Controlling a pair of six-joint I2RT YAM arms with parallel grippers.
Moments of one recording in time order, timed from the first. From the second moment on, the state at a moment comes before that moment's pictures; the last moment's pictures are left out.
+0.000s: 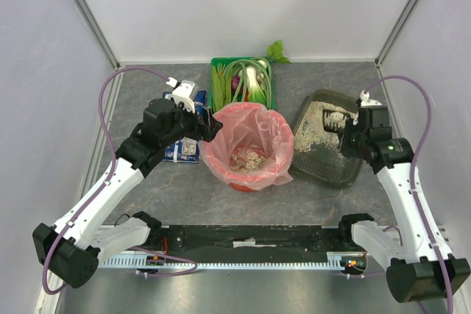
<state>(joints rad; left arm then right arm) -0.51 1.02 0.96 -0.31 0.13 -0.23 0.09 0.95 0.96 -0.90 0.06 0.30</state>
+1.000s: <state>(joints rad) -0.51 1.04 0.96 -0.34 0.11 -0.20 0.45 0.98 1.30 -0.85 -0.26 0.00</state>
